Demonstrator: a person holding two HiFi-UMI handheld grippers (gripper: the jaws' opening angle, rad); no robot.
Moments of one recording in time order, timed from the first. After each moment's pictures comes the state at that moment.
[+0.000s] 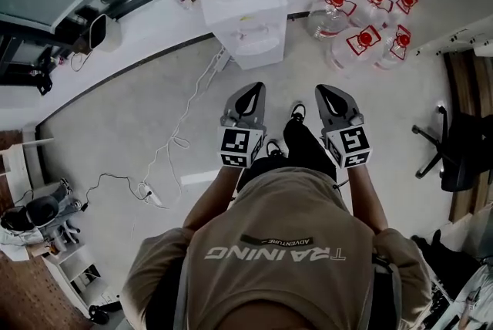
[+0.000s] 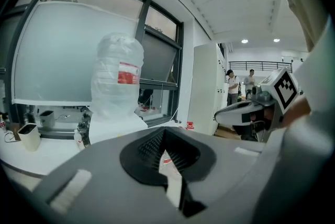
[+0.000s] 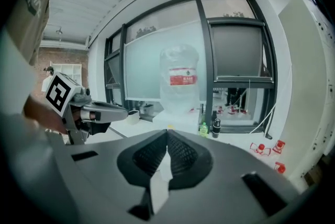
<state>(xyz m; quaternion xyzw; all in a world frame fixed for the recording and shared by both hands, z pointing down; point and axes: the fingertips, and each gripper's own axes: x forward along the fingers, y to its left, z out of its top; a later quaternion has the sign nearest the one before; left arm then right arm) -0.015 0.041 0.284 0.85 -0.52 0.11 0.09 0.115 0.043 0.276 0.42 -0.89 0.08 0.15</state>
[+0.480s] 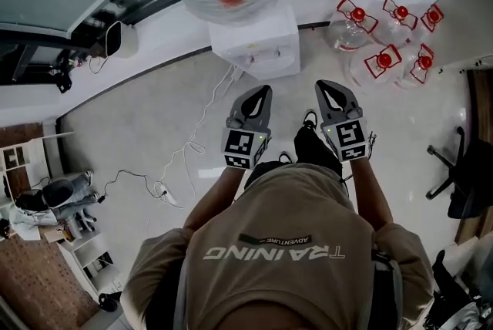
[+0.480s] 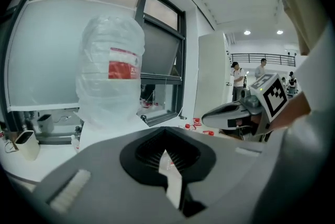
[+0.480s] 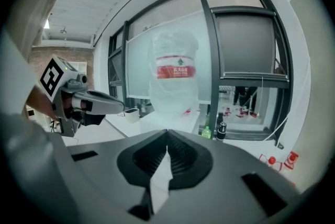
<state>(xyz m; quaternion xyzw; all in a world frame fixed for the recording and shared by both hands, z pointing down) -0.004 -0.073 0.289 0.84 -0.52 0.14 0.10 0.104 -0.097 0.294 0.38 -0.91 0.08 0.14</state>
